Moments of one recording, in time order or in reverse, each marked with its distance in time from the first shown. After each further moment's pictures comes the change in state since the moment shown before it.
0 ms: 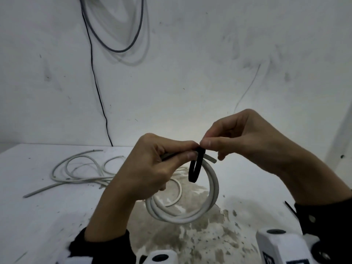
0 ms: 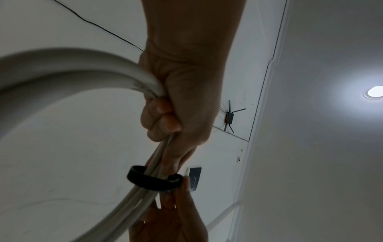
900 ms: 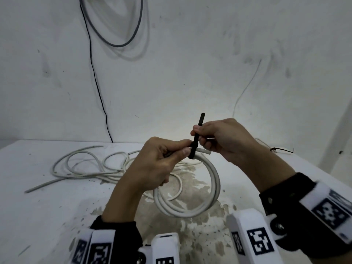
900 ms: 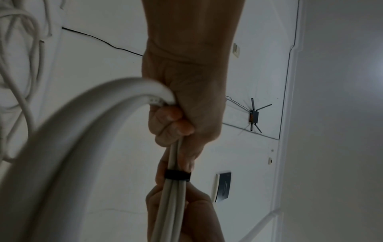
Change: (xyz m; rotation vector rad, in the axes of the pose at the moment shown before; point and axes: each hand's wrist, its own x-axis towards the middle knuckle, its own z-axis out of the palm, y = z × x) left_hand 0.004 -0.038 0.003 -0.009 0.007 -0.210; right_hand 0.039 0.029 0.027 0.354 0.346 0.427
